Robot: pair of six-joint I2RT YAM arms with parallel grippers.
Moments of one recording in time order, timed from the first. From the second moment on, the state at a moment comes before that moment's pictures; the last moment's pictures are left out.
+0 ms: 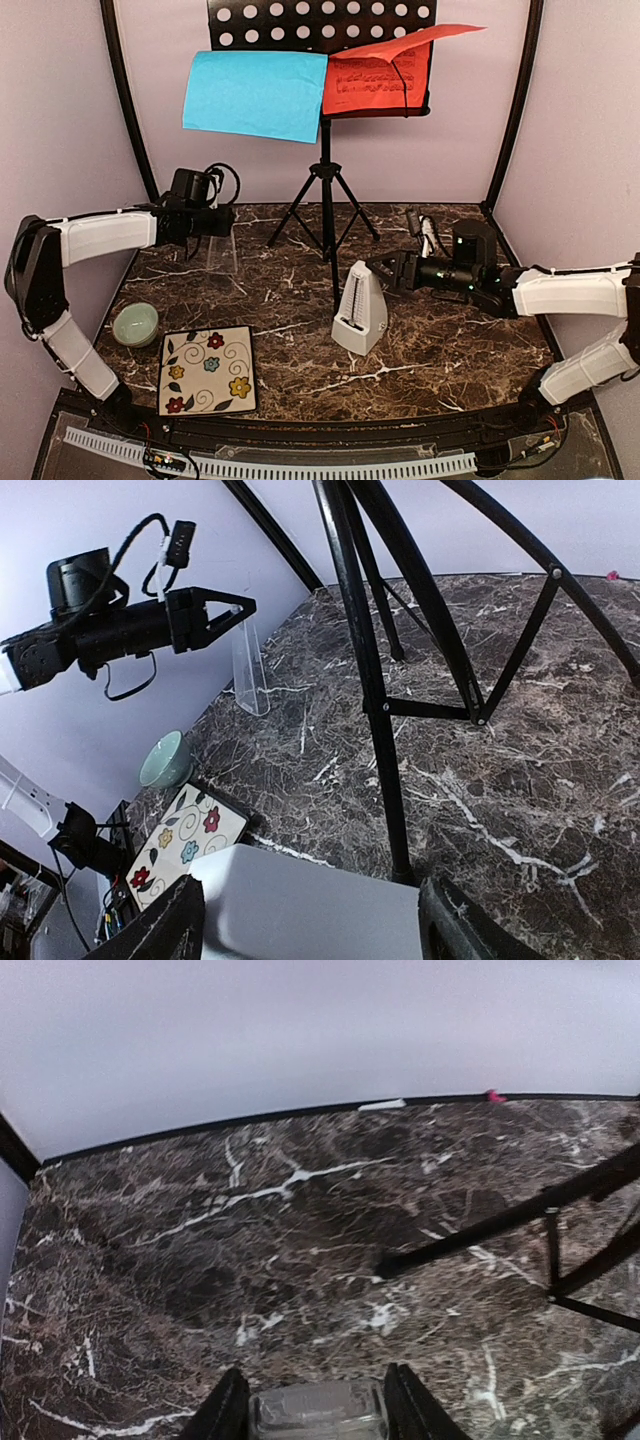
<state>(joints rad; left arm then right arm) -0.44 1.57 1.12 -0.09 -0.22 -0.16 0.67 1.31 0.62 0.41 -0.34 0.50</state>
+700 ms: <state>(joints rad) -0.23 2.03 1.40 -0.36 -0.08 -0.21 0.67 1.18 0.68 0.06 -0.32 0.48</state>
